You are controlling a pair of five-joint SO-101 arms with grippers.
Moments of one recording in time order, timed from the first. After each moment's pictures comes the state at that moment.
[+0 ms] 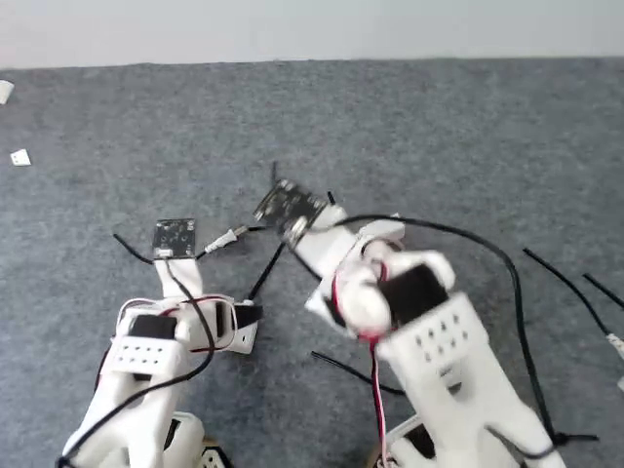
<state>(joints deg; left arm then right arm) 1.6 -38.9 74.6 47.3 11.0 -35.4 -38.7 26.5 82.7 21.9</state>
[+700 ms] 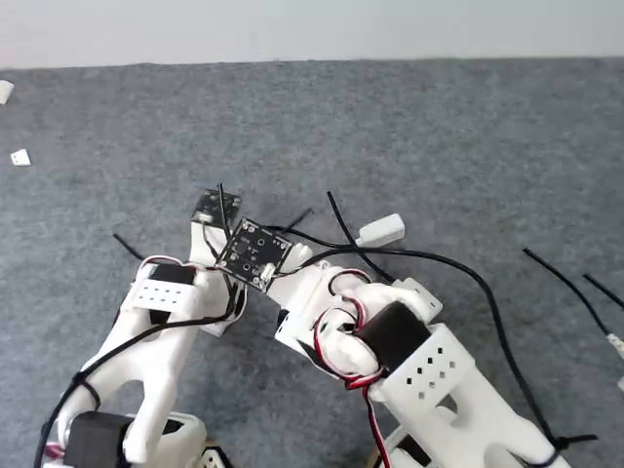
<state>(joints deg) 5.4 -15.8 57.0 50.2 -2.8 -45.8 -43.5 35.7 73.5 18.8</state>
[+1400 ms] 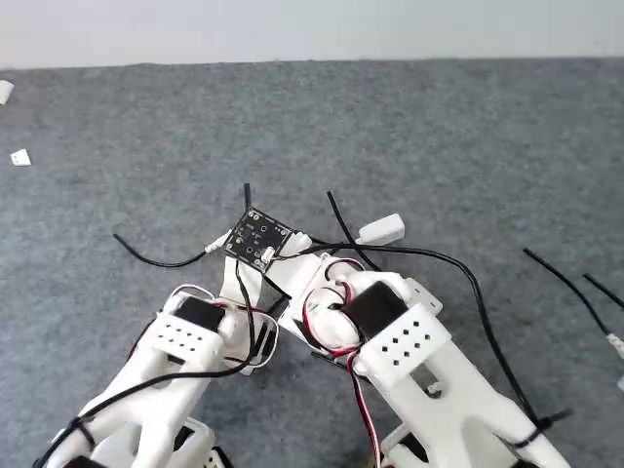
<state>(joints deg) 18.6 -32.0 66.4 57.7 6.6 -41.4 -35.8 39.6 66.5 19.0</state>
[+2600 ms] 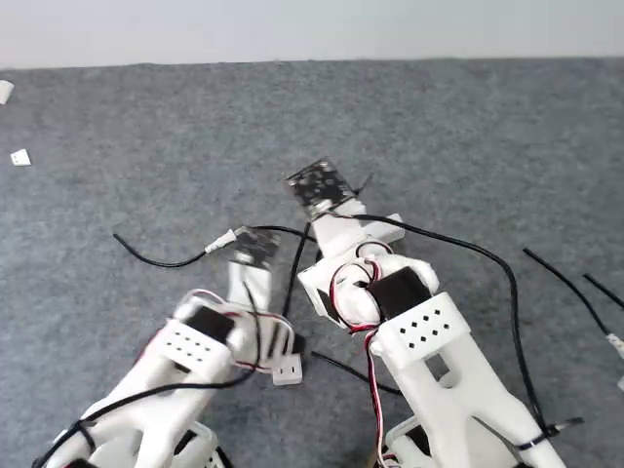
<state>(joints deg) 20.8 -33.2 68.4 53.2 16.5 -31.5 -35.4 43.0 58.7 -1.4</state>
